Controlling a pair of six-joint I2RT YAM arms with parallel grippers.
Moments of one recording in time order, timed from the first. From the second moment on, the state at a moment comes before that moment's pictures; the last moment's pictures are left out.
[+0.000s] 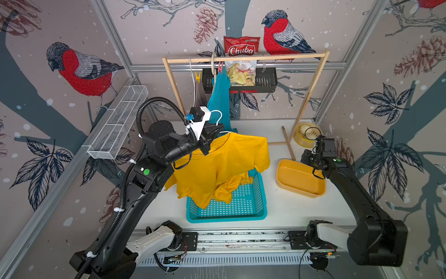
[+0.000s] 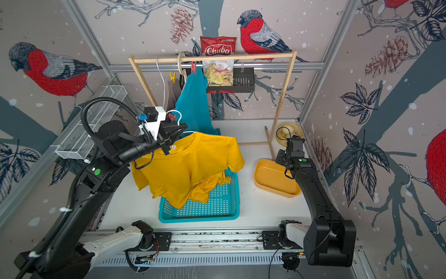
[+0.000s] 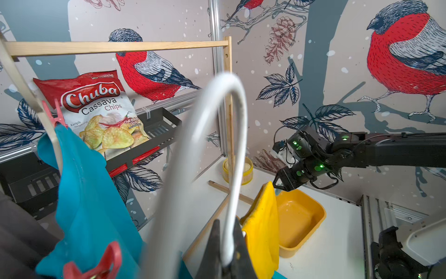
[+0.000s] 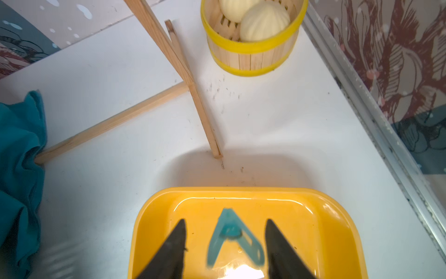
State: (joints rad) left arm -0.50 1.04 1.42 -0.36 0.47 0.09; right arm 0.02 1.20 0.91 -0.58 0.06 0.29
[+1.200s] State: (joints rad) left arm -0.70 1.16 1.38 -0.34 0.48 0.01; right arm 0.99 1.29 1.47 -0.65 0.09 -0.08
